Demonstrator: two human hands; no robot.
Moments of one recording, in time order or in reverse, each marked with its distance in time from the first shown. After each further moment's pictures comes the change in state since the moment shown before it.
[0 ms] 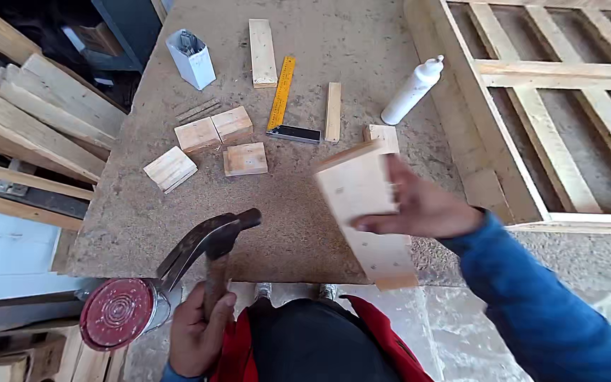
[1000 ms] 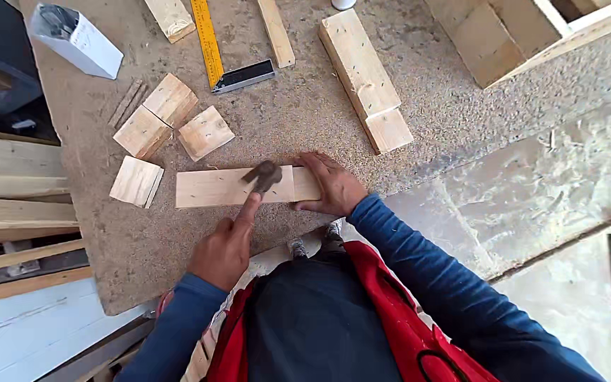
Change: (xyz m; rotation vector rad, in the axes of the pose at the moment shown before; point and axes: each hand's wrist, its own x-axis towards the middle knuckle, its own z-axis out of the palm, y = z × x) left_hand 0.104 0.056 -0.011 0.833 -0.469 0.487; right_hand -0.008 0.130 0.177 -0.518 0.427 0.001
